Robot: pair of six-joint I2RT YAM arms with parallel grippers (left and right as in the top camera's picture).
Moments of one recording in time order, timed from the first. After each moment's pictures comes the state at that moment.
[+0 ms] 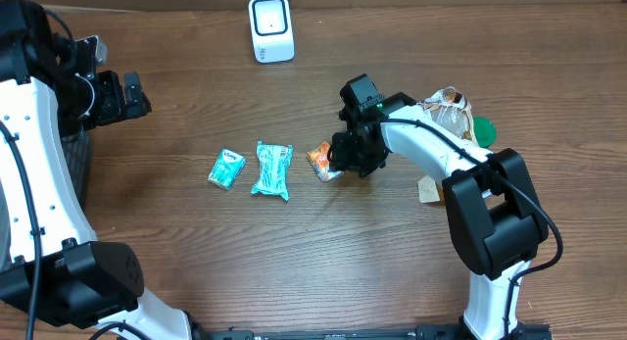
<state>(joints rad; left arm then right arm) 0.33 1.82 2.02 -1.51 0.20 0.08 0.46 2.06 1.43 -0.78 -0.29 0.42</state>
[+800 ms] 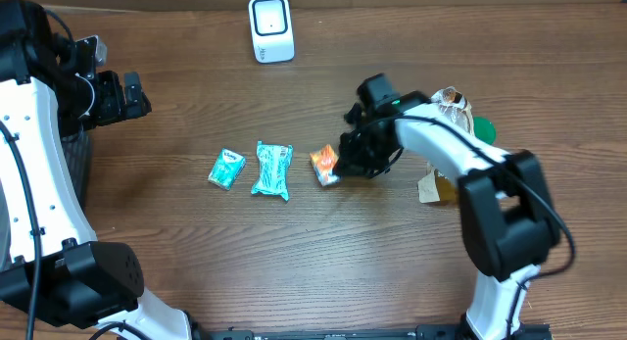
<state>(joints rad) 0.33 1.82 2.02 -1.51 0.20 0.08 0.38 2.01 1.41 -0.84 -0.55 0.38</state>
